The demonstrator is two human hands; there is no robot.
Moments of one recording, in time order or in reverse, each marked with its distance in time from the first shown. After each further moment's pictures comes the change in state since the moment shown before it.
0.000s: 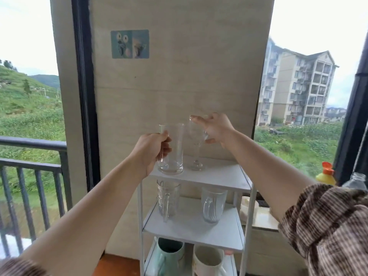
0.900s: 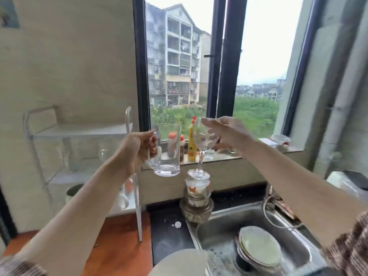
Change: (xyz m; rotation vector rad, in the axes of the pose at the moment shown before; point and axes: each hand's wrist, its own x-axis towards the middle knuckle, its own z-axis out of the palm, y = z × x) left_hand -0.237 -0.032 0.176 -0.301 -0.567 -0.232; right_hand -0.313 0.072 -0.302 -0.089 0.205 0.121
